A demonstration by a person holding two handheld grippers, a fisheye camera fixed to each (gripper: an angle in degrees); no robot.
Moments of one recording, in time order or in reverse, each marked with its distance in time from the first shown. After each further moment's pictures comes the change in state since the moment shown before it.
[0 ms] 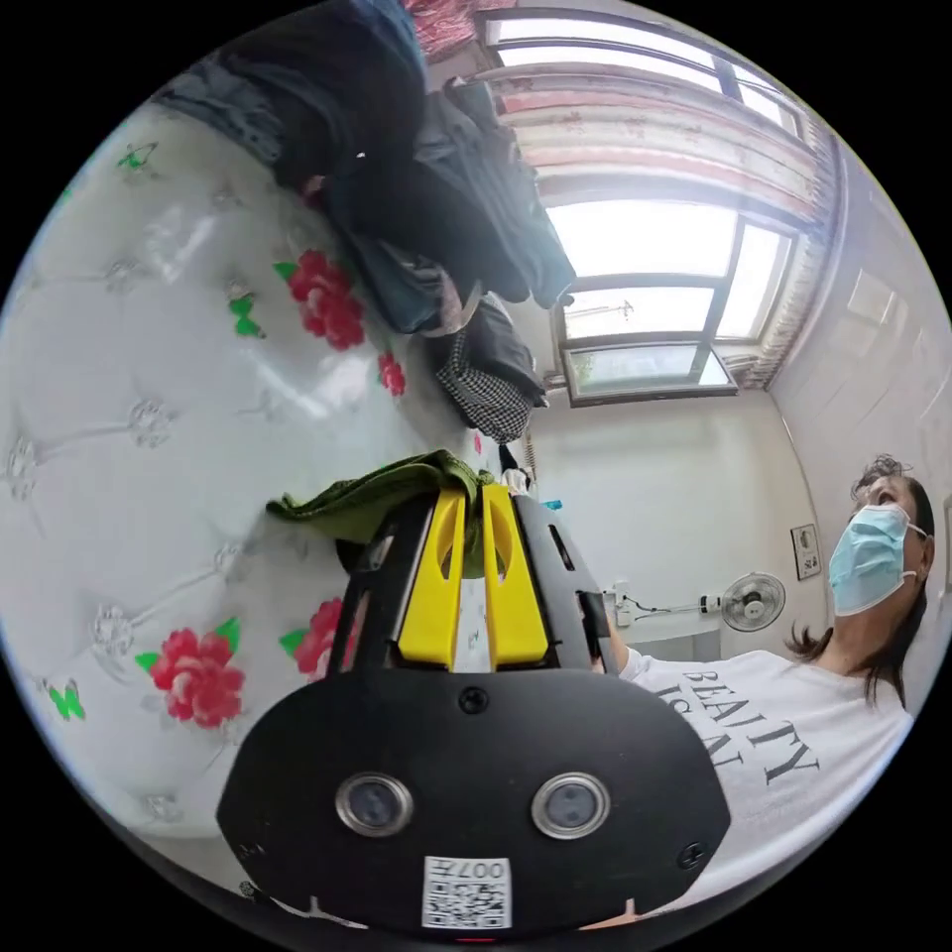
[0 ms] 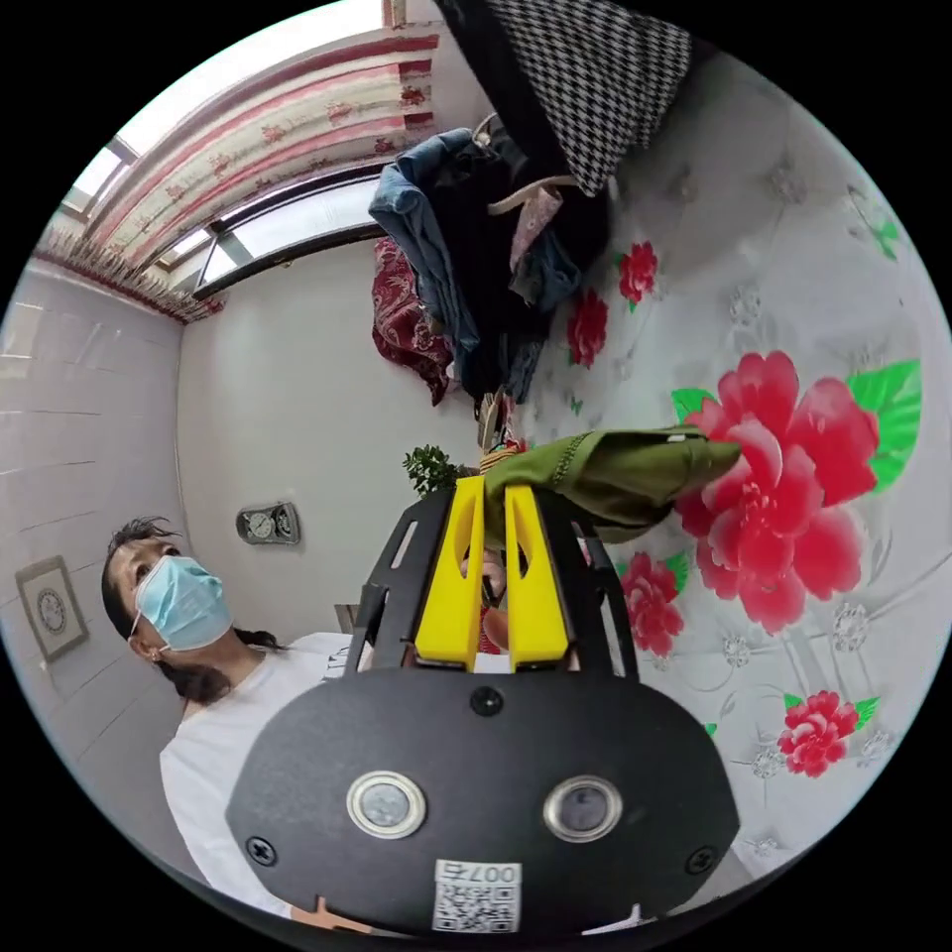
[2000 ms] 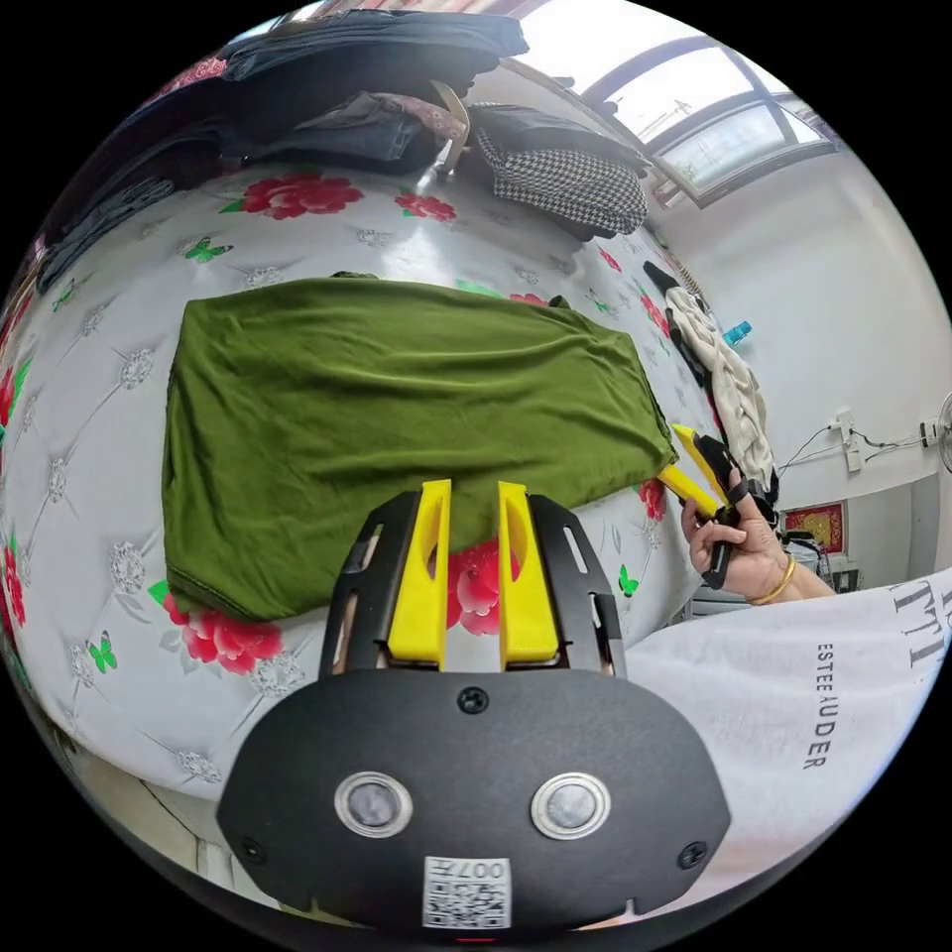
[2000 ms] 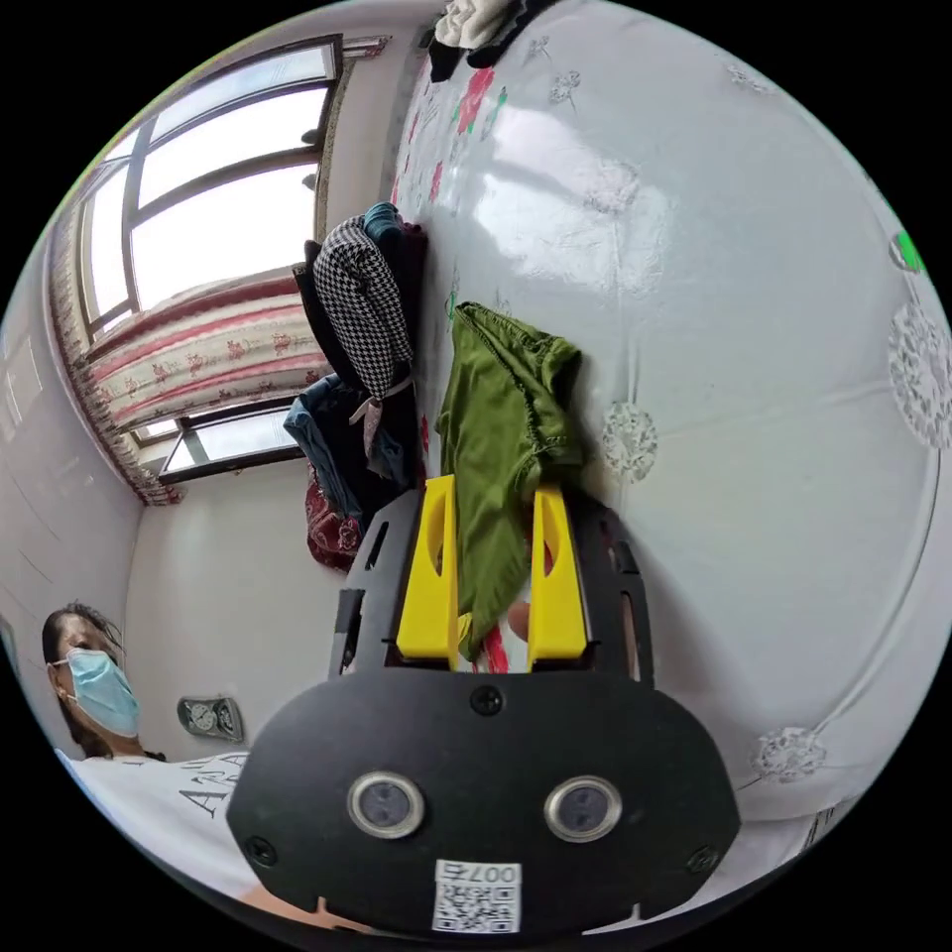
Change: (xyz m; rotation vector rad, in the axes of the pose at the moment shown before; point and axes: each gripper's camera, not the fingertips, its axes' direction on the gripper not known) left arm 0.037 0.150 0.275 -0.359 -0.695 0.304; right arm 0.120 0.171 -0.065 0.709 0.169 0.298
